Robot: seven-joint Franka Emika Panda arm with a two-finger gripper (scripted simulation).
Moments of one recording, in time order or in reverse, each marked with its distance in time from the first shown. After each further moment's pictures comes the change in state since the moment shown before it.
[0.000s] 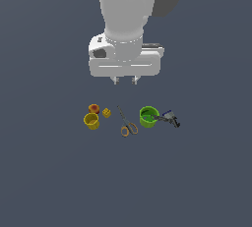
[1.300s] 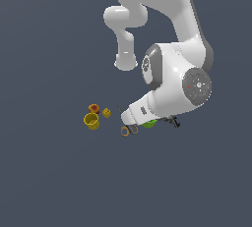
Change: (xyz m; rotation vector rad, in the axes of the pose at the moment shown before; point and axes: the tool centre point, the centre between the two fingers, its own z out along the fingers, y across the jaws) arm 0.037 -0.062 0.130 -0.171 -0.433 -0.476
